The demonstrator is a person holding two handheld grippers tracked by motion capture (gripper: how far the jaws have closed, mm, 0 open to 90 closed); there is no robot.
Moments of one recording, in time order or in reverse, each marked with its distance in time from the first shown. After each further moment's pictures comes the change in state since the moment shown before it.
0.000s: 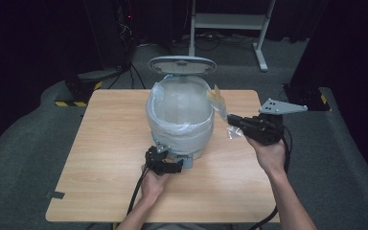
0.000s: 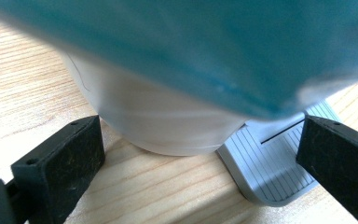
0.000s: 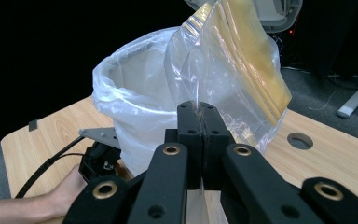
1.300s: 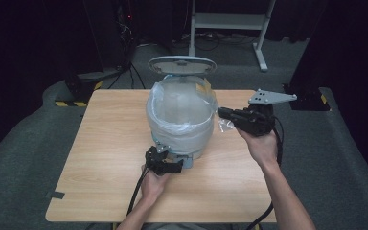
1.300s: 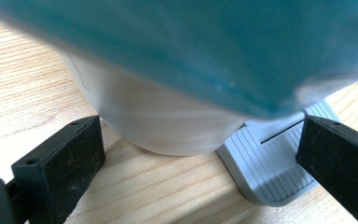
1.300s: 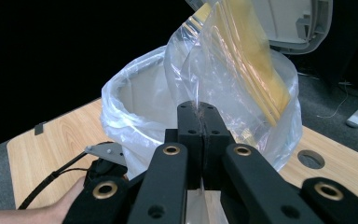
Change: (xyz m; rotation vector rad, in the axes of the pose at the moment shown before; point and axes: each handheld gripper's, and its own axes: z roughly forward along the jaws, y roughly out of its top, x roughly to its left) left arm 0.000 0.000 0.000 0.000 0.002 0.000; right arm 0.006 0.024 0.019 0.007 0.031 -0.028
